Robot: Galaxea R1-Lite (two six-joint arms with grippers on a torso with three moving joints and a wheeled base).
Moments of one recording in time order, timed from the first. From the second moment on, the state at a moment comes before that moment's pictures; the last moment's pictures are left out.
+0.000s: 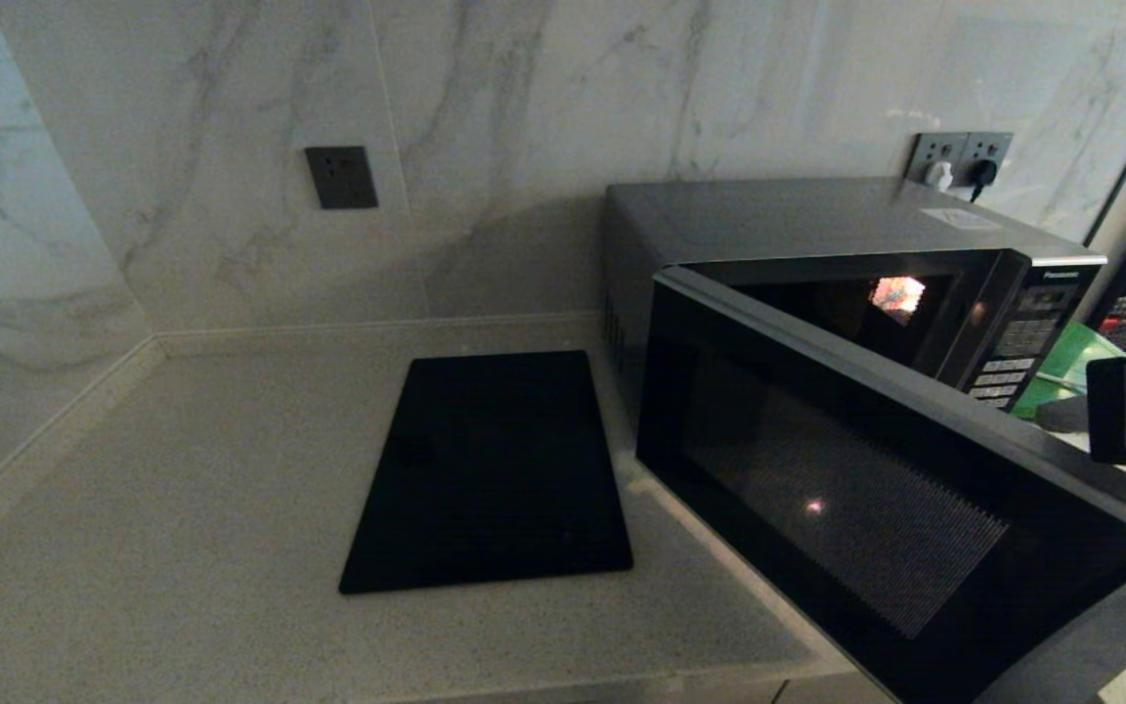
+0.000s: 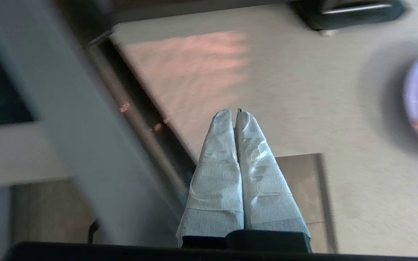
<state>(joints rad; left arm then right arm) 0.00 0.00 0.00 -0.01 0.03 -0.07 0.38 1.31 -1.23 0.58 -0.32 0.33</state>
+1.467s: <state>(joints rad) 0.00 0.00 0.00 -0.01 0.03 -0.07 0.19 1.26 -1.22 0.58 -0.33 0.41</state>
